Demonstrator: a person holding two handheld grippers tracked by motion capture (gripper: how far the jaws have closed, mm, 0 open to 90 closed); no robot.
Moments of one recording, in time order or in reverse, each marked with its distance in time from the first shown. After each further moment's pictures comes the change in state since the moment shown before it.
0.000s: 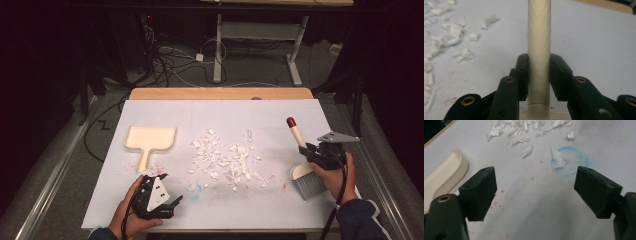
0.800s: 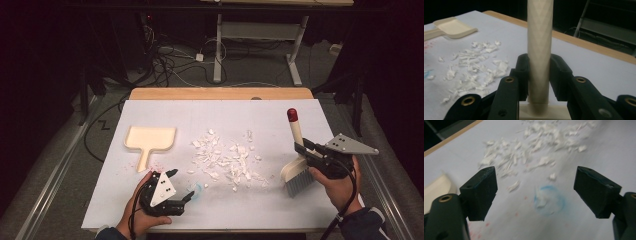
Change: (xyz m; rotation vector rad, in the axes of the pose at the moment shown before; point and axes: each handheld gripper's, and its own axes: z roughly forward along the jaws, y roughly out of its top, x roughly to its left) left arm -0.007 0.035 -0.004 -0.132 -0.067 -0.083; right arm 0.050 0.023 -0.061 -0.269 0.101 -0.084
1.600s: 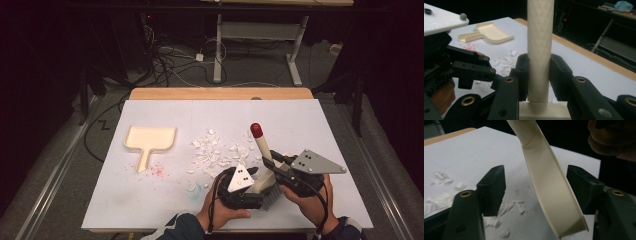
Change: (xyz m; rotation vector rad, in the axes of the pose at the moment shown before) left arm -0.086 0.109 0.104 -0.200 -0.311 -0.159; right arm 0.088 0.017 0.003 -0.047 0.107 -0.136
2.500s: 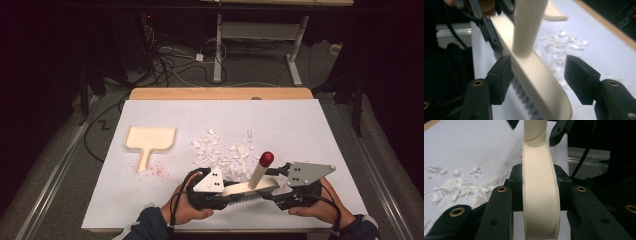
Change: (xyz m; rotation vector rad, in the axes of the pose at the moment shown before) left arm 0.028 -0.002 -0.070 0.187 -0.212 0.237; right arm -0.003 -0.016 0.004 0.146 0.428 -0.225
